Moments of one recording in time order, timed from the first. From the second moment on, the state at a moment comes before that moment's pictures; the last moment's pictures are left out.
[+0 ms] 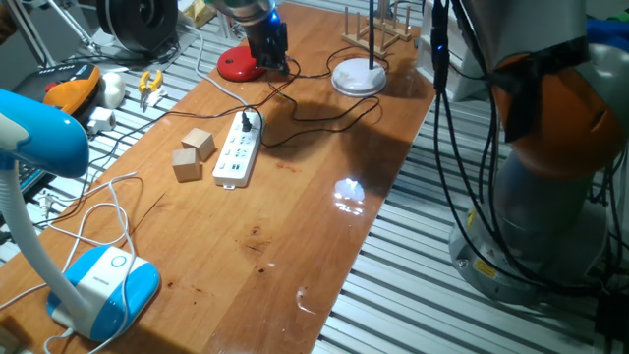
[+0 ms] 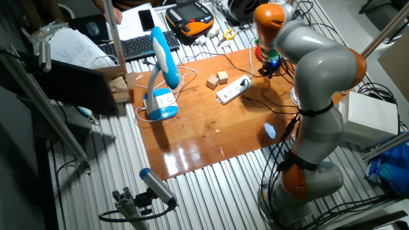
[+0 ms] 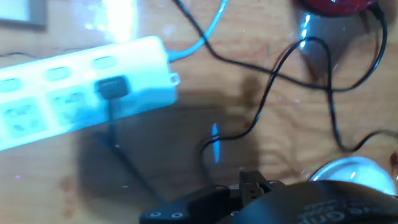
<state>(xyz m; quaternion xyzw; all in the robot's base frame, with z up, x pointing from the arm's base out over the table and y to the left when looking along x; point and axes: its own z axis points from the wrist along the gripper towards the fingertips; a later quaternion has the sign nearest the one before) 0.555 -0.152 0.154 0.04 -0.99 0.12 0.09</state>
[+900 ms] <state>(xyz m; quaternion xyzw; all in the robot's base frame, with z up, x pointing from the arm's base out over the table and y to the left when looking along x) 0.510 -0.104 0.163 0.01 -0.99 0.09 0.08</state>
